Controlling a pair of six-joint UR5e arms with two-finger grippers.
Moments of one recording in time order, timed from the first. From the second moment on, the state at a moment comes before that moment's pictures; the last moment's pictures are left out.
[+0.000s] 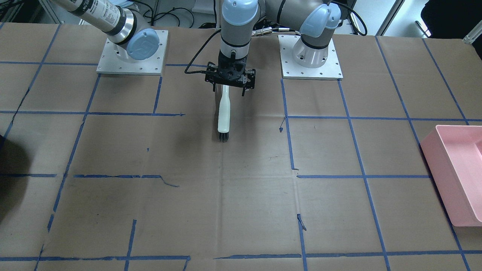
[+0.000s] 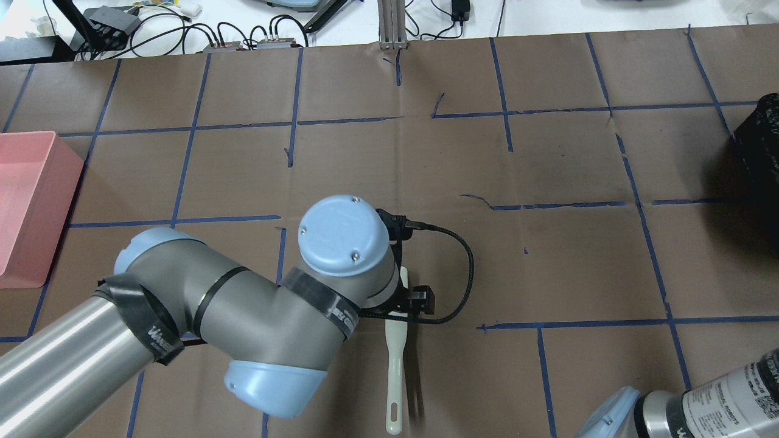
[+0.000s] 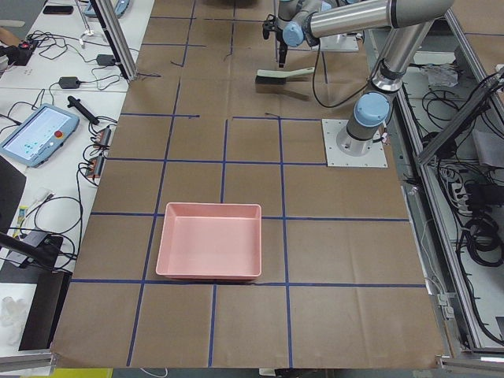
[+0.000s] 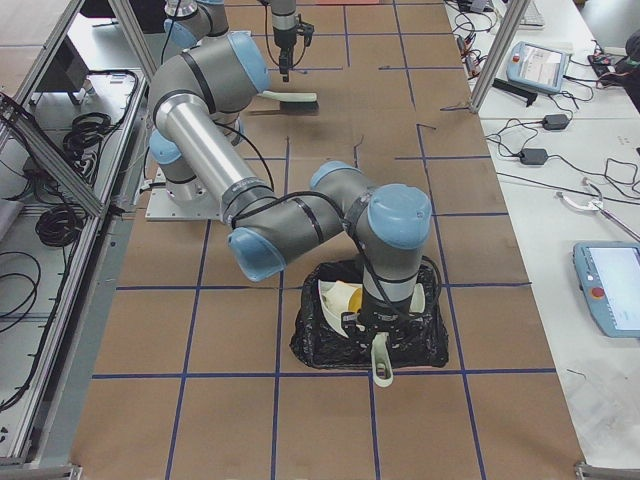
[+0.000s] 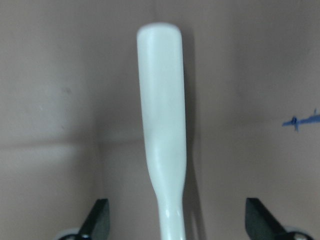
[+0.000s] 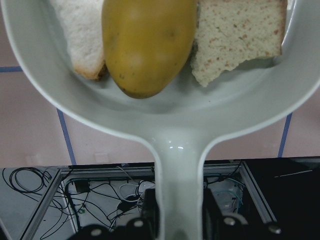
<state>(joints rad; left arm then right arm) -2.05 -1.56 -2.07 -1.03 1.51 -0.36 0.62 -1.00 0.91 -1.79 -1.75 -2.51</state>
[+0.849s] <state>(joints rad) -1.72 -1.47 -1.77 -1.51 1.63 -0.08 0.65 -1.06 1.06 -2.00 -1.88 -2.50</state>
